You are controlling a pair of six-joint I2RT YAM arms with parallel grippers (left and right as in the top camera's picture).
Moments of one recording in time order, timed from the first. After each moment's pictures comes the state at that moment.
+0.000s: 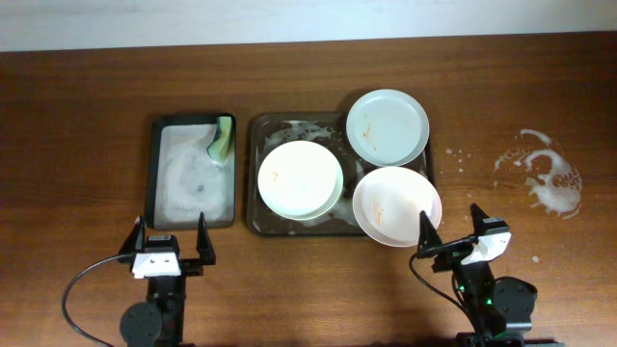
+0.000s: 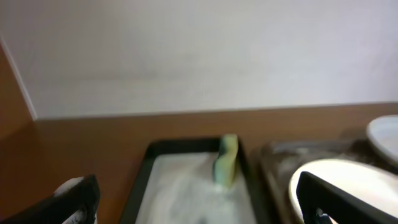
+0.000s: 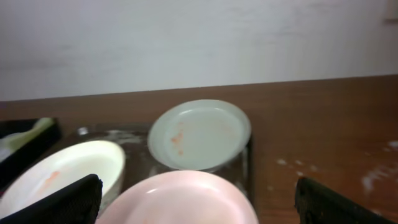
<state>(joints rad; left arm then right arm) 0.07 0.01 0.01 0.03 0.06 0.04 -0.03 0.05 0.01 -0.04 -0.21 0.13</state>
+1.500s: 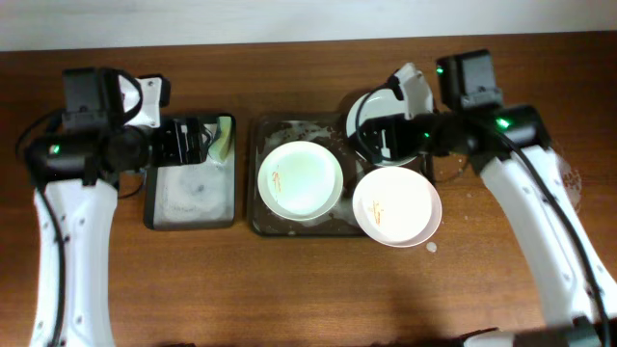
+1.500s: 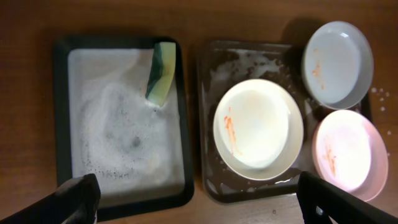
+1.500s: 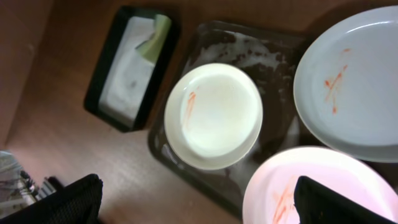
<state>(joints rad) 0.07 1.47 1.57 -1.11 0.30 -0.01 0.21 1.56 1.55 -0.98 -0.52 0.08</state>
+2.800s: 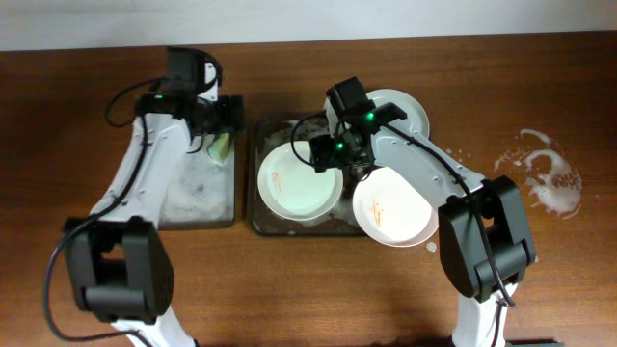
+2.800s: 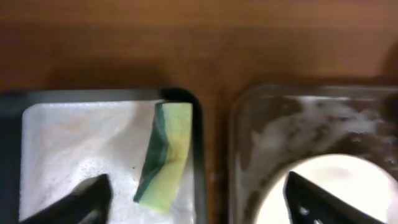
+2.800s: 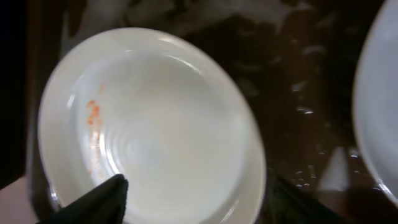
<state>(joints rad) -0.11 1.91 1.57 -0.69 0.03 -0.12 0.43 2.04 1.55 -0.75 -0.22 0.26</state>
